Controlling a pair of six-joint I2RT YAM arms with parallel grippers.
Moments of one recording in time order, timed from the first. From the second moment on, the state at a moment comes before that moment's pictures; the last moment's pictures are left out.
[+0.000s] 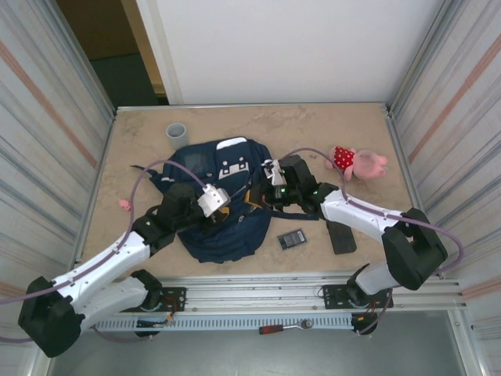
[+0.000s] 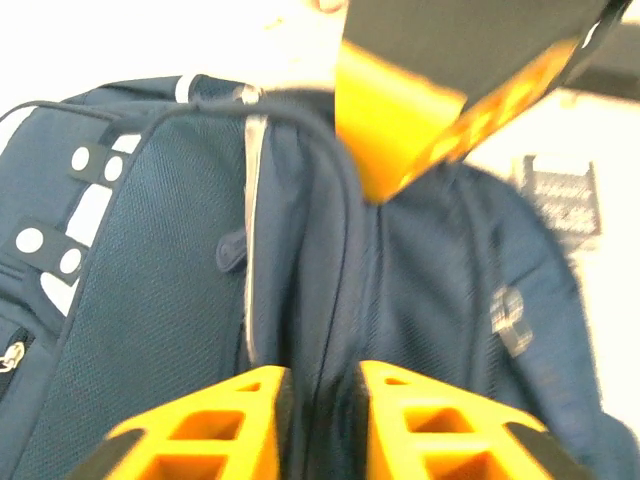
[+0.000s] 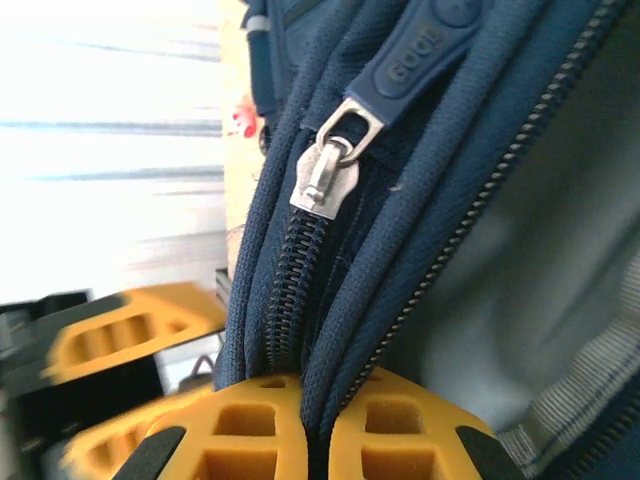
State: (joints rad) left arm -0.68 0.94 0.61 -0.23 0.21 0.26; right arm 0.68 1.44 0.85 -0.02 -0.55 1.04
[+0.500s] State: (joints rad) left arm -1.08 0.94 0.68 -0.53 -0.18 -0.55; right arm 0.76 1.44 0.82 0.07 -0.40 1.09
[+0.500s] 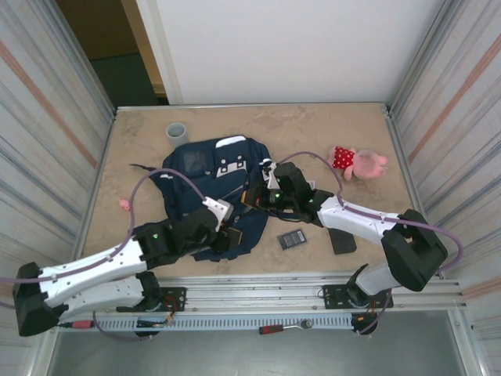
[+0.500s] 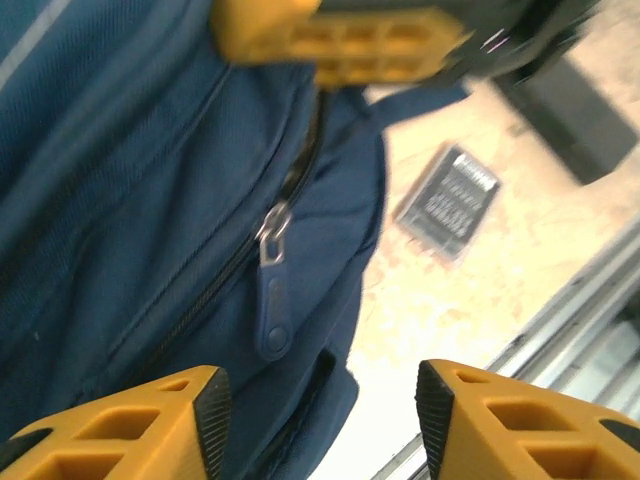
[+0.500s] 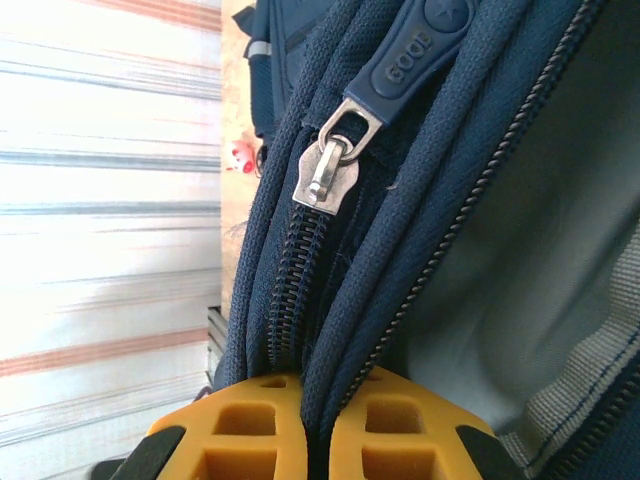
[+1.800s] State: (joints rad) left arm -0.93 0.81 0.57 -0.46 -0.14 -0.63; right arm 0.66 1.36 0.83 -0.05 -0.44 1.04
